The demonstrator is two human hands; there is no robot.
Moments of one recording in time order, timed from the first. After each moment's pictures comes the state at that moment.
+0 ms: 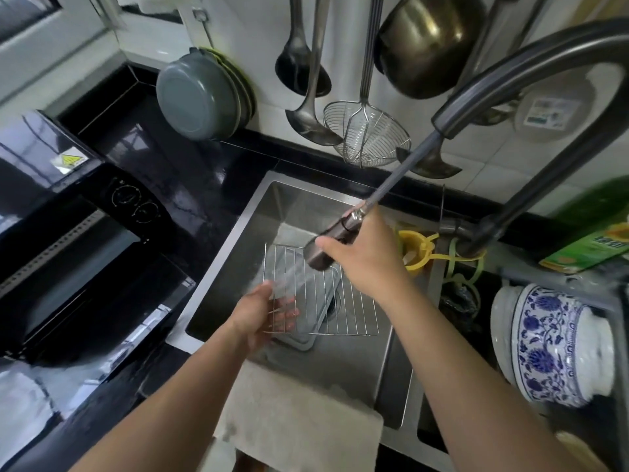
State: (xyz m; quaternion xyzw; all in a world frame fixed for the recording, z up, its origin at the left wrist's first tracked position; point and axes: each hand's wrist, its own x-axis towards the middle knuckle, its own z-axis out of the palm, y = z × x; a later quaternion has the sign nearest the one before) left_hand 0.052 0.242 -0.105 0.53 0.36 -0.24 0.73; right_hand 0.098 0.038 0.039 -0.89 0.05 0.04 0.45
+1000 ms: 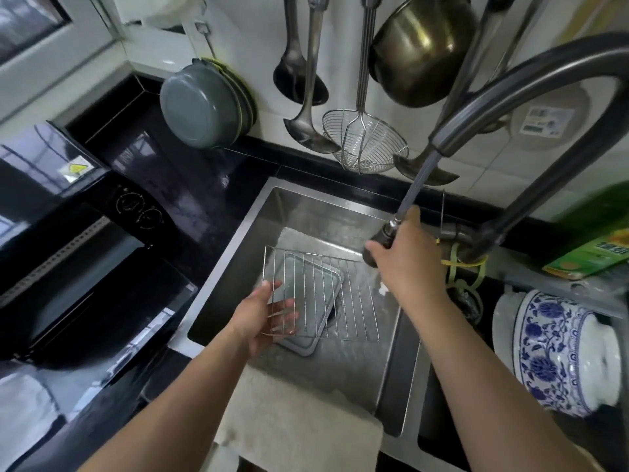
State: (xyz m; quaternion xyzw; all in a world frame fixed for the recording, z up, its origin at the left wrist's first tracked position) left_hand 0.052 0.245 -0.107 0.53 0.38 -0.22 0.72; right_hand 0.104 -0.010 0.030 -0.95 0.10 -0.03 0.30
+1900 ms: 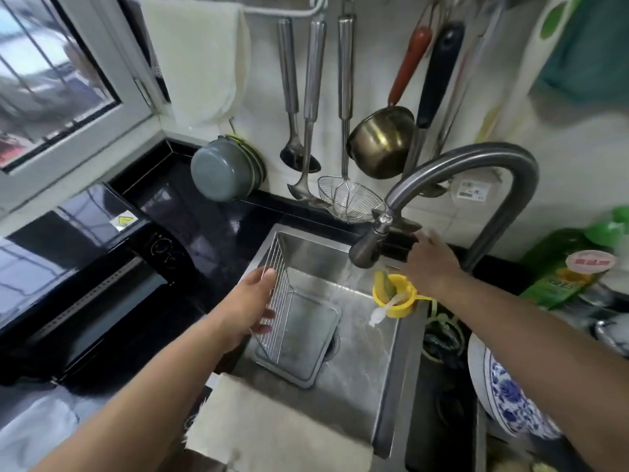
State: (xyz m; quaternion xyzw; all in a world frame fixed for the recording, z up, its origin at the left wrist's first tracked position) left_hand 0.065 0.229 0.078 0.74 0.21 -0.20 0.61; right_hand 0.166 -0.098 0.048 -0.93 -0.14 0.18 -0.30
